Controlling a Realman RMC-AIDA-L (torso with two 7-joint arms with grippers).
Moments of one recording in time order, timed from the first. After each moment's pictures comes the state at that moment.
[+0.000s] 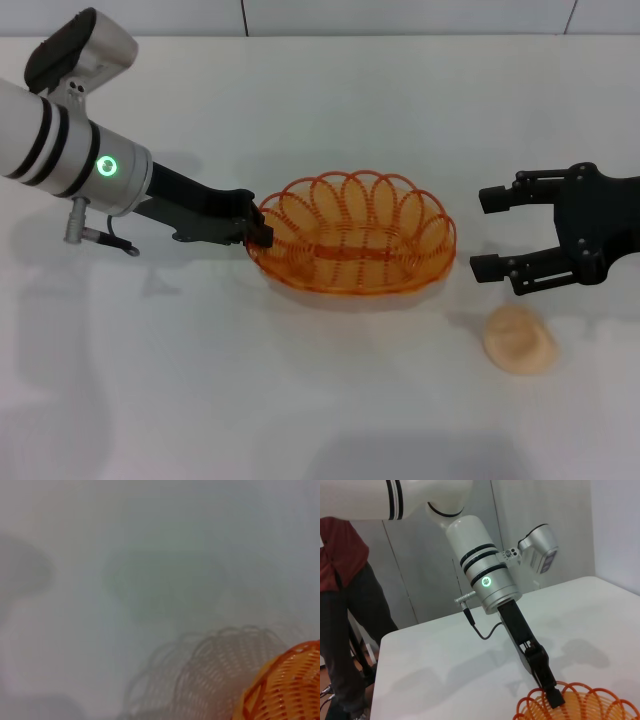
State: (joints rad) left arm -0.83 -2.08 0.82 0.66 2.52 1.41 -2.69; right arm 0.38 2.00 -1.12 -1.22 -1.78 -1.67 1.74
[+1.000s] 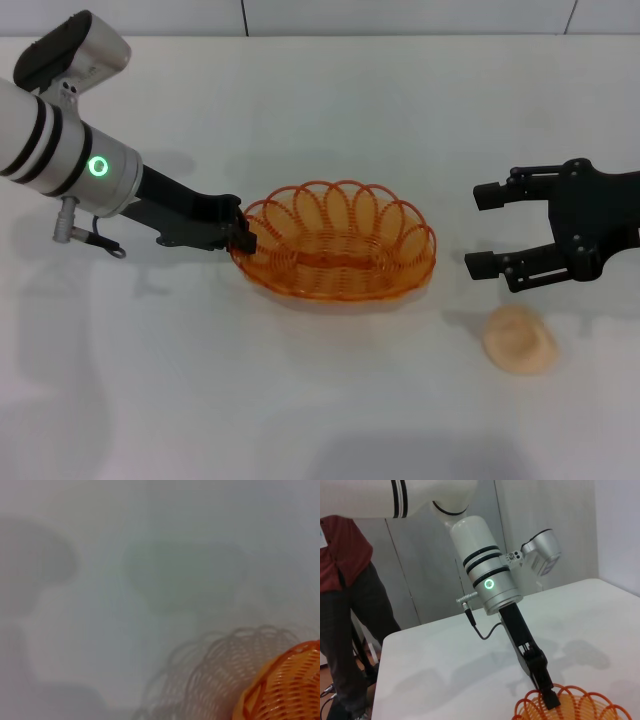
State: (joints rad) left arm -0.84 -2.07 0.83 0.65 2.58 1.41 -2.73; right arm 0.39 2.01 -1.12 -1.22 -1.78 -1.67 1.74
